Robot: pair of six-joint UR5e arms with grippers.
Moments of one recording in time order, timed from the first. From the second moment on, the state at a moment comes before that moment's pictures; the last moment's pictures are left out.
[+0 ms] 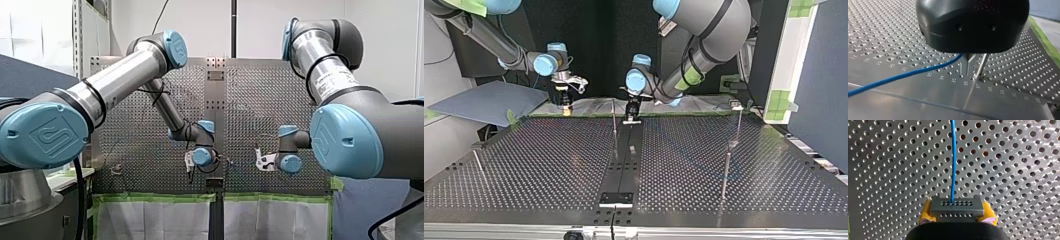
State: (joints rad) left arm -0.53 -2.51 -1.43 -2.49 -1.86 -1.77; right arm 1.87 -0.70 1.68 -0.87 1.47 1.42
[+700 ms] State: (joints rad) left arm -0.51 -2.51 -1.43 -2.50 -1.86 -1.76; right arm 1.85 -0.70 1.68 -0.87 1.45 1.43
